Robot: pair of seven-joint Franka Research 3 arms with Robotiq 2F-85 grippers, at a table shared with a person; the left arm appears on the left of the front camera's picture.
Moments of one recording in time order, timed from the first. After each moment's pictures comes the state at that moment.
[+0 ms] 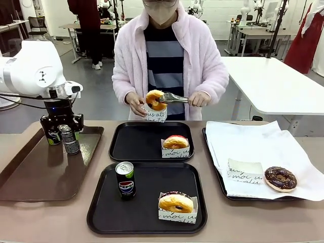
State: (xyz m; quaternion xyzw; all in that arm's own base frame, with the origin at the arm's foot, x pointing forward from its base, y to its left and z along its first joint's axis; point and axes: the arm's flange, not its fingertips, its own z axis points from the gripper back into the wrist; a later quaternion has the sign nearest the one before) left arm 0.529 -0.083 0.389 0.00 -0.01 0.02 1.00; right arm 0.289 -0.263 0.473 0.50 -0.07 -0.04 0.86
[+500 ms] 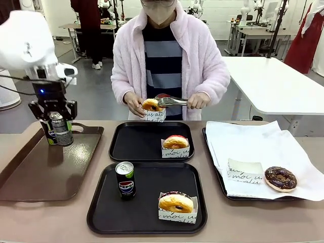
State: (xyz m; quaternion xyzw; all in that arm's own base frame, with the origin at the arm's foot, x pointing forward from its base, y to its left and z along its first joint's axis) left arm 0.474 -0.097 0.485 0.00 0.01 -0.01 1.00; right arm 0.289 -0.262 0.473 0.50 -0.07 -0.04 0.86
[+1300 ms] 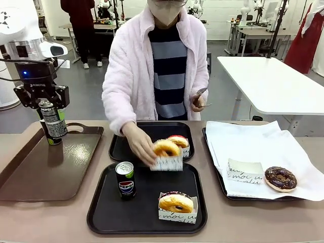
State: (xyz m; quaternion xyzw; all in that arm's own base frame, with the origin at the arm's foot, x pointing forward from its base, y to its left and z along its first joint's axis) left arm 0.442 -0.101 0.530 -0.01 0.00 -0.03 1.00; right arm 0.289 -0.262 0.473 0.50 -0.07 -0.04 0.86
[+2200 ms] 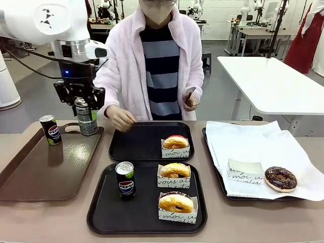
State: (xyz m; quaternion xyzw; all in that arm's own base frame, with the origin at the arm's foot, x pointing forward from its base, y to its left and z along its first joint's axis) left arm 0.426 -0.226 0.539 0.04 -0.02 -0.14 0.99; right arm 0.289 -0.262 0.473 0.50 -0.07 -0.04 0.86
